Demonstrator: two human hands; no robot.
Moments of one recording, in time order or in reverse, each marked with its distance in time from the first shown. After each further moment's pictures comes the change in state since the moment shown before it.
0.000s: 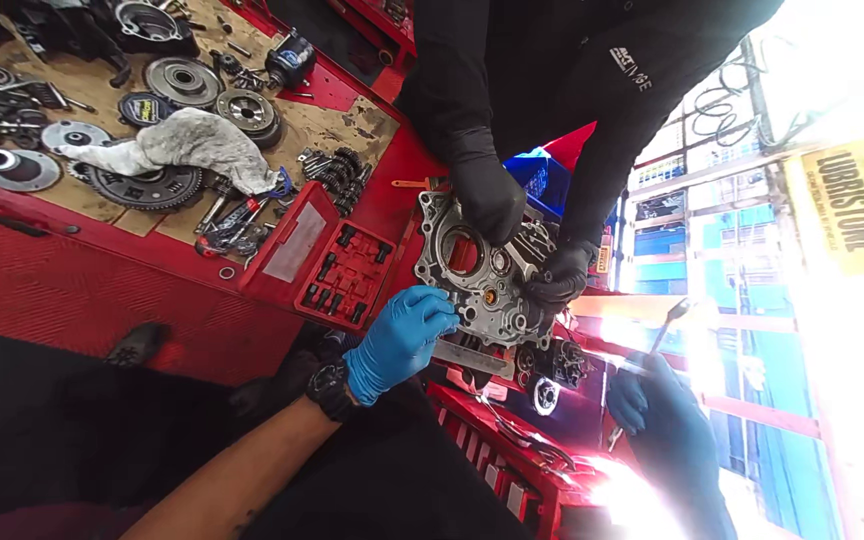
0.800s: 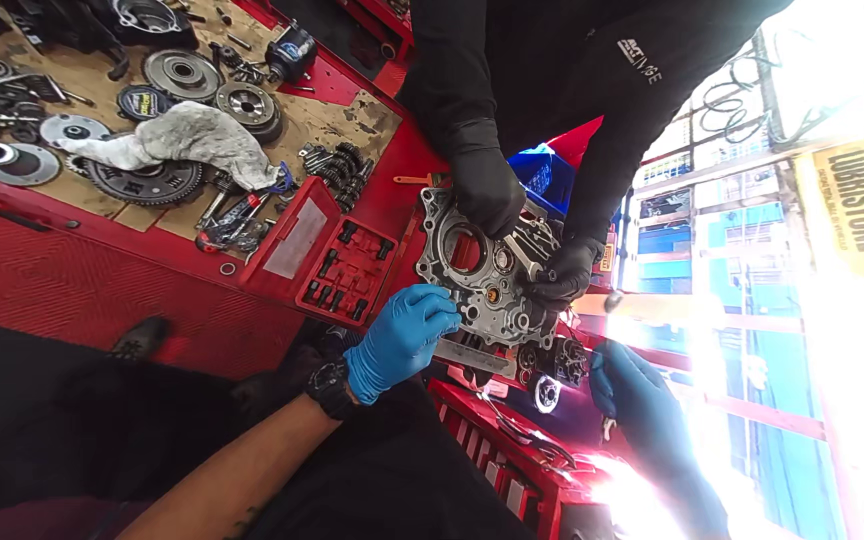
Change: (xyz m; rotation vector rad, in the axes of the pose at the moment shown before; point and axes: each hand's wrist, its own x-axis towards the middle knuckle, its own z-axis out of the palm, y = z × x) left_hand 0.000 -0.001 0.001 -0.003 0.011 0.000; right_hand 0.022 0.015 -0.006 -0.272 -0.077 0.139
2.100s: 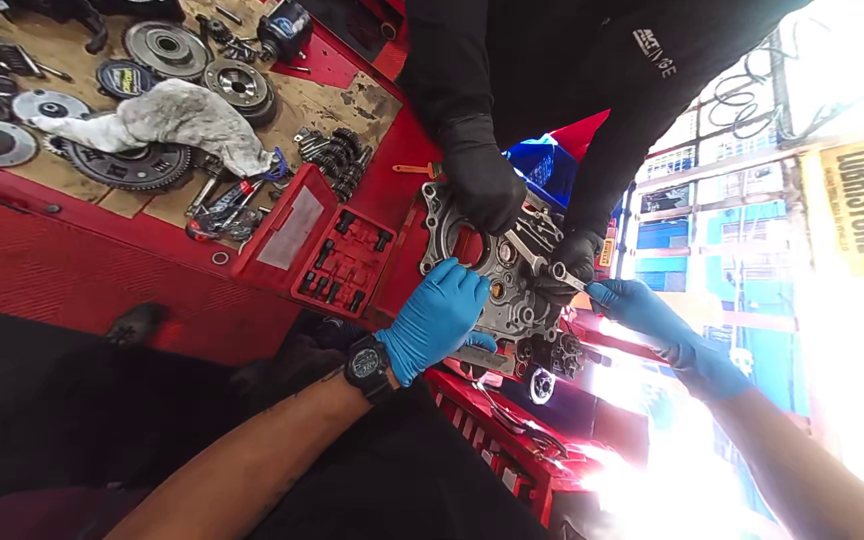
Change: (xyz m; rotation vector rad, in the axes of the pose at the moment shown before) left_hand 0.048 0.018 0.024 0.538 -0.272 0.010; right_hand 0.116 -0.049 -0.037 -0.774 -0.248 0.121
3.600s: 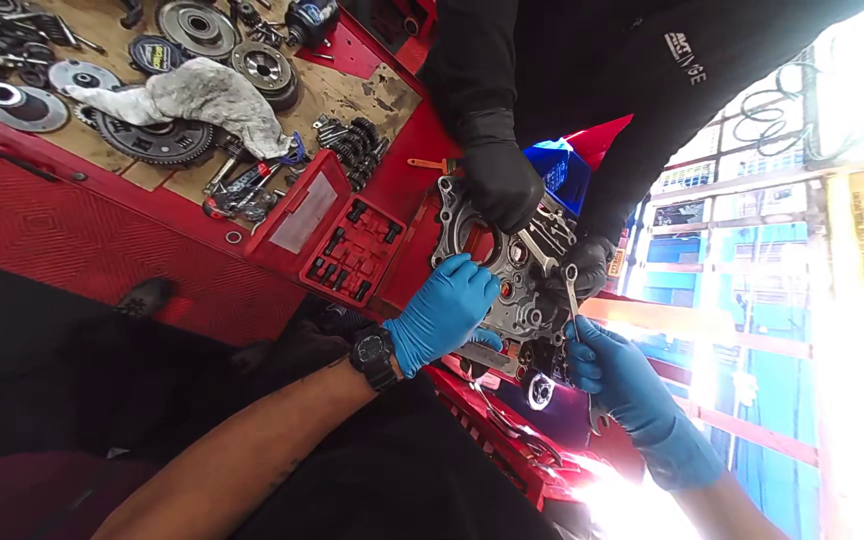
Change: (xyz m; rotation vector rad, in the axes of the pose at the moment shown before) left_hand -0.001 0.000 0.002 -0.024 0.019 -0.008; right_hand -0.052 -0.030 0.080 0.925 -0.015 0.315
